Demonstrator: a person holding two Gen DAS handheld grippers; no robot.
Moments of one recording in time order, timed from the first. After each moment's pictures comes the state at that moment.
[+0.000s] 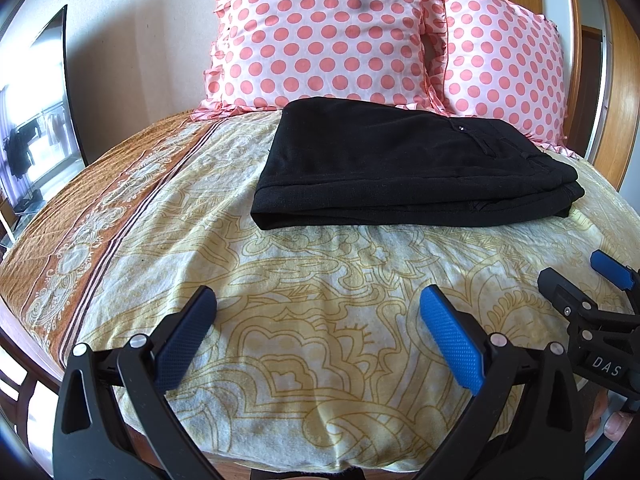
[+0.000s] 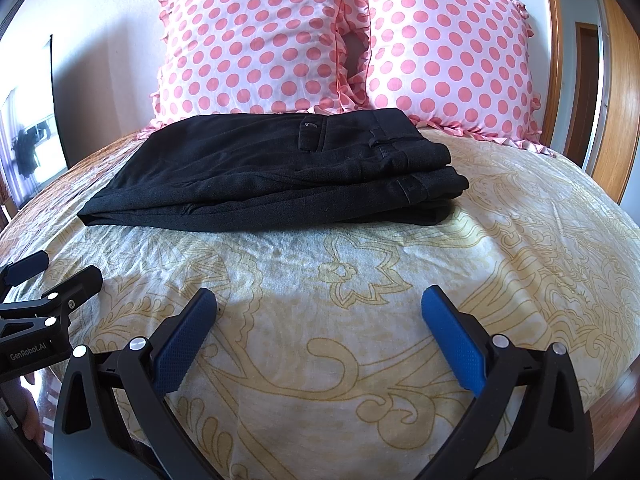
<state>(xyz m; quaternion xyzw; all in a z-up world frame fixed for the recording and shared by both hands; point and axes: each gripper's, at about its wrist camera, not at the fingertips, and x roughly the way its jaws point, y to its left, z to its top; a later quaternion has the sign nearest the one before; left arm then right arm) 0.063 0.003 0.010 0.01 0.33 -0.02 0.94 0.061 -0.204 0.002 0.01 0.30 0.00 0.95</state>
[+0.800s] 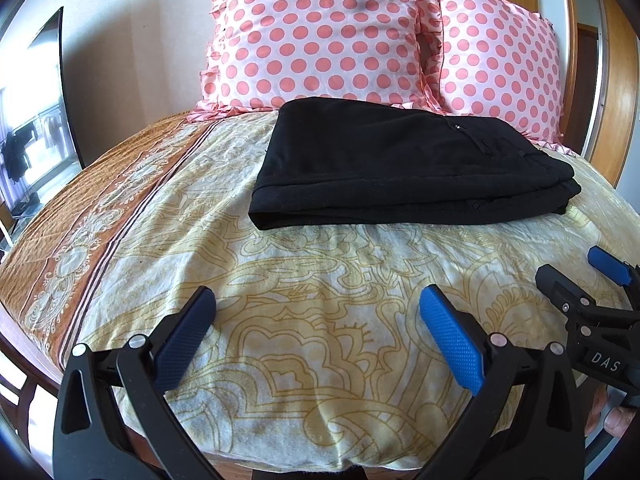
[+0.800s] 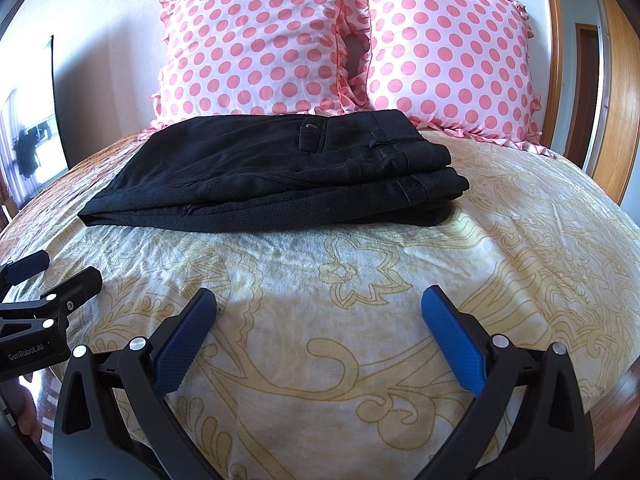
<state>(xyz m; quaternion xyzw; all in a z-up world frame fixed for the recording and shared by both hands) 0.062 0.002 0.009 0.01 0.33 -0.03 0.94 0.061 -0.203 0.001 0.02 0.30 0.00 0.95</state>
